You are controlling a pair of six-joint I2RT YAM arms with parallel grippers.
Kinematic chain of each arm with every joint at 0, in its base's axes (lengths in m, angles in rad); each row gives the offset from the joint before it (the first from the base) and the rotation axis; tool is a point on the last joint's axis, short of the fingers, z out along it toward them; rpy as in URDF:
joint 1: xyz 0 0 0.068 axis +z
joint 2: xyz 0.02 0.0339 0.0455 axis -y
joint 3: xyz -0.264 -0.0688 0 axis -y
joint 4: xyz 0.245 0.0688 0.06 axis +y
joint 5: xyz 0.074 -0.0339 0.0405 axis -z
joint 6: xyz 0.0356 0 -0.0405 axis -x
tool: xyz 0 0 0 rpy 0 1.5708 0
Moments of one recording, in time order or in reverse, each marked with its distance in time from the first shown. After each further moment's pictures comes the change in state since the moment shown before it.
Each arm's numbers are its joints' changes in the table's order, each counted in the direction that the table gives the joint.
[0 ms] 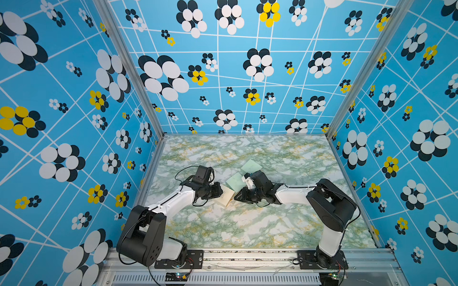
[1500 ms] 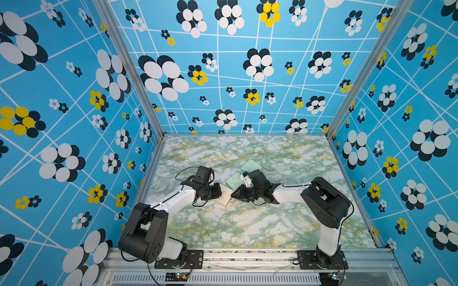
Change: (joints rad) left arm 0.010 -0.026 -0.002 -0.001 0.005 -0.010; right arm 0.002 -0.056 0.018 -0.126 -0.026 -0.117
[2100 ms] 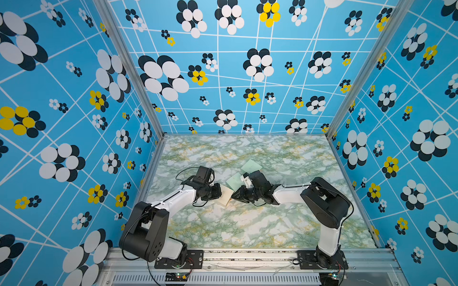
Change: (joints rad) left arm 0.000 -0.018 0.000 0.000 0.004 0.000; right arm 0.006 0.000 -0.014 -0.008 0.000 -0.018
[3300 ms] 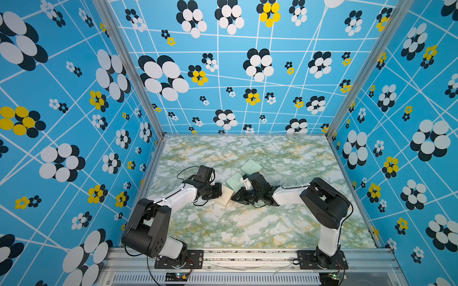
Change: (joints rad) left arm 0.000 -0.030 0.012 -0.019 0.014 -0.024; right arm 0.013 0.000 -0.014 -0.010 0.000 -0.006
